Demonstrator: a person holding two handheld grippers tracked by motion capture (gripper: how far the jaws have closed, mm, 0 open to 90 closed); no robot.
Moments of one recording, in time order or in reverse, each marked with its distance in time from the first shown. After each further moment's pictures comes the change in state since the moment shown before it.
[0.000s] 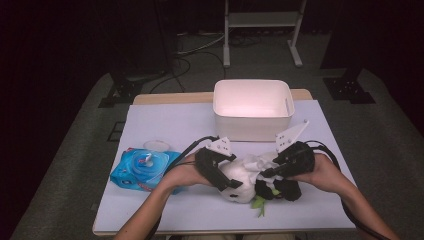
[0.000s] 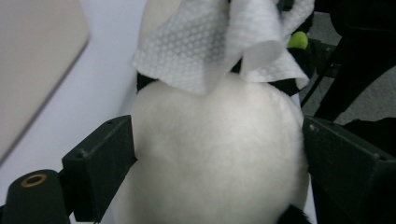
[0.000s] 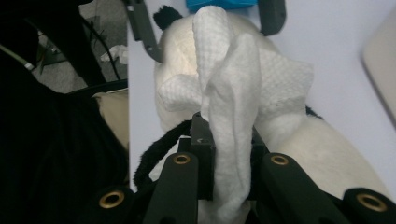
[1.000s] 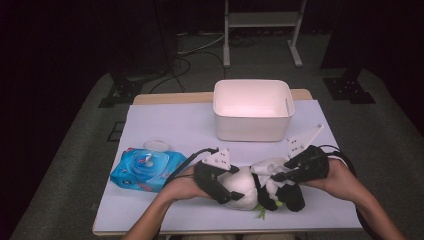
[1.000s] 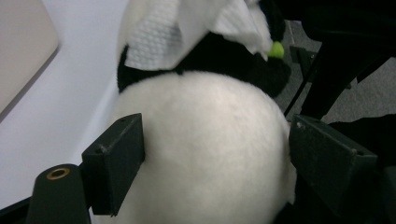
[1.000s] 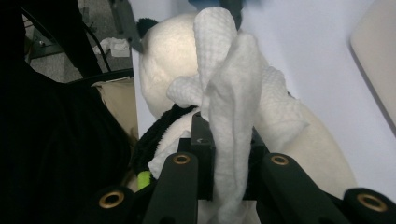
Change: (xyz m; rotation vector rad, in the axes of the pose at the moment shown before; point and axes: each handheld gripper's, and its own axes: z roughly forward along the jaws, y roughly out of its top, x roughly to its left) left arm -0.025 -0.008 -0.001 -0.062 -0.028 0.013; right arm 0.019 -0.010 -0.023 0.021 -0.050 0.008
